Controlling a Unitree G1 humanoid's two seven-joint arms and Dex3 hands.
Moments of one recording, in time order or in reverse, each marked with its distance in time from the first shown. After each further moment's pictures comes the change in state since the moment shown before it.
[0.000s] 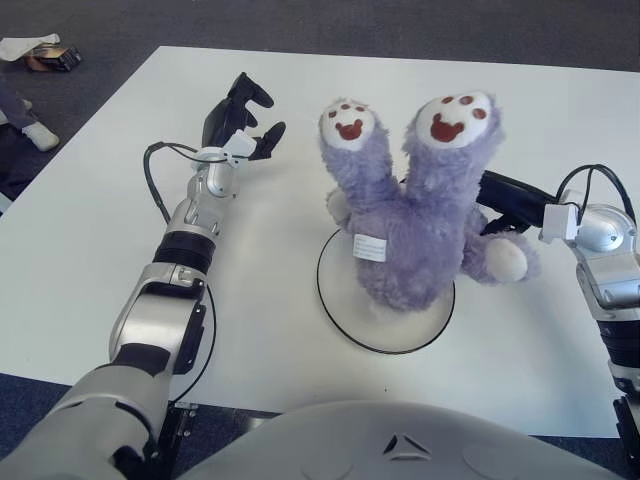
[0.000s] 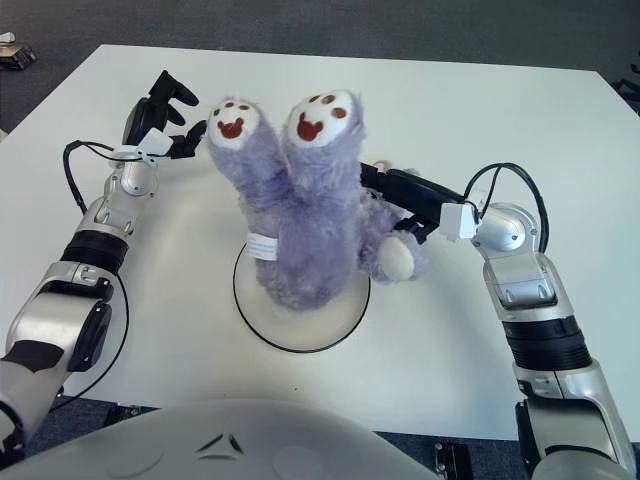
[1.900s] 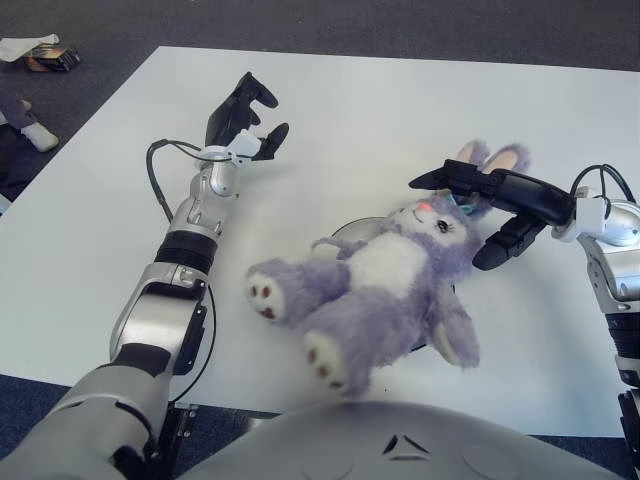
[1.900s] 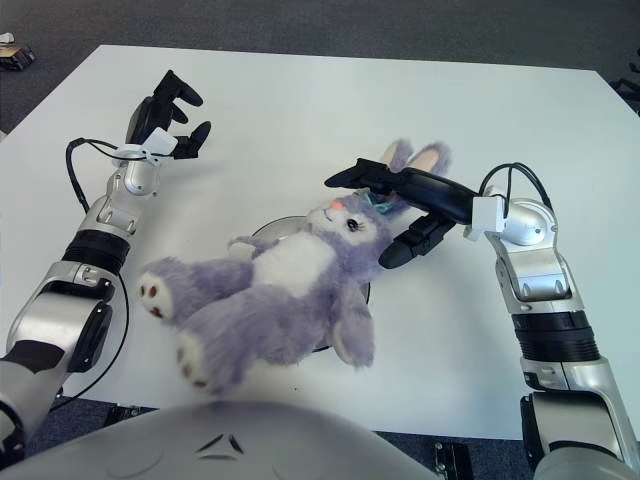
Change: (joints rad) left arm 0.000 -0.004 -0.031 -0.018 0.010 0.019 -0.003; right arm -0.011 -0.013 -0.042 0.087 0.210 -0.018 0.142
